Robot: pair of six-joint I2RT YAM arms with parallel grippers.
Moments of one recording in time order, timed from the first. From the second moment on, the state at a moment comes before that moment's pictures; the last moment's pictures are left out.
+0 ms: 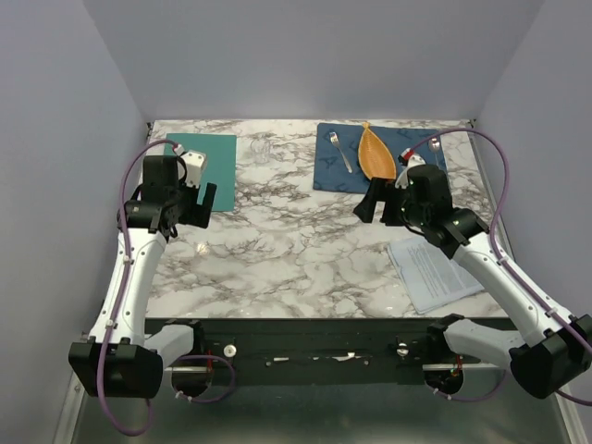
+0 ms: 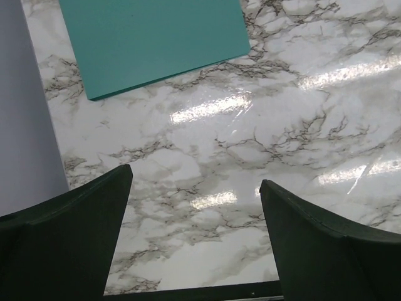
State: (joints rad) left arm -0.04 1.10 1.17 -0.85 0.04 0.21; right arm 0.46 1.10 1.01 -0.52 -0.05 0.45
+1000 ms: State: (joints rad) left arm -0.04 1.59 0.72 0.19 -0.44 0.99; right arm 0.46 1.14 0.95 -0.41 -0.02 0.48
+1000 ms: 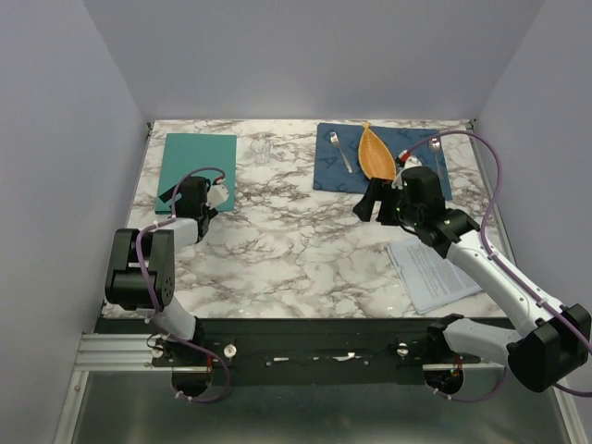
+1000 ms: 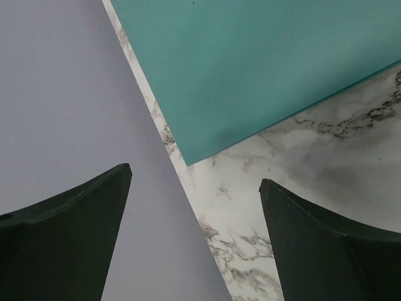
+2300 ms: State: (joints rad) left arm -0.04 1.81 0.73 0.60 -0.51 1.15; right arm 0.46 1.18 0.95 -0.40 0.06 0.53
